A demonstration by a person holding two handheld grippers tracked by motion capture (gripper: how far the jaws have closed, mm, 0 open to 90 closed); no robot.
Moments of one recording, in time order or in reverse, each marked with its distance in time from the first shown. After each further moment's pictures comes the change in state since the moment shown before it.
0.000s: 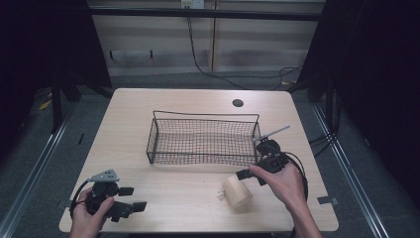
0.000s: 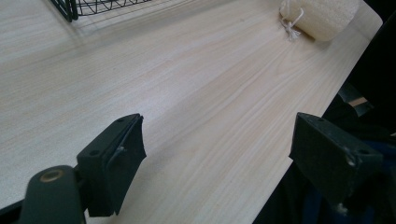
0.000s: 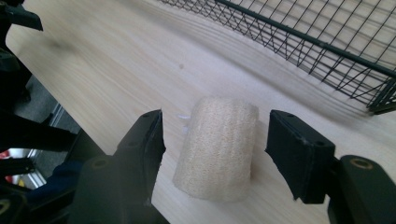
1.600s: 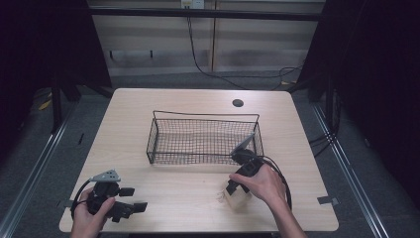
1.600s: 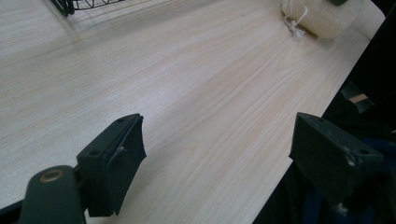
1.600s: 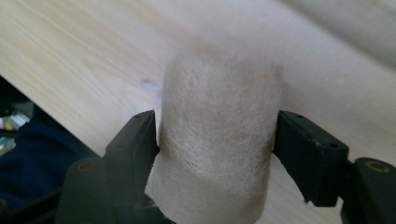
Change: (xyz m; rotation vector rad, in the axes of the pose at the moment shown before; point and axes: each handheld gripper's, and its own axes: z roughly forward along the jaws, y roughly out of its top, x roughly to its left) left arm 0.000 0.000 0.003 0.011 -0.002 -0.007; right arm 0.004 0.012 0.074 0.388 -0.079 0.037
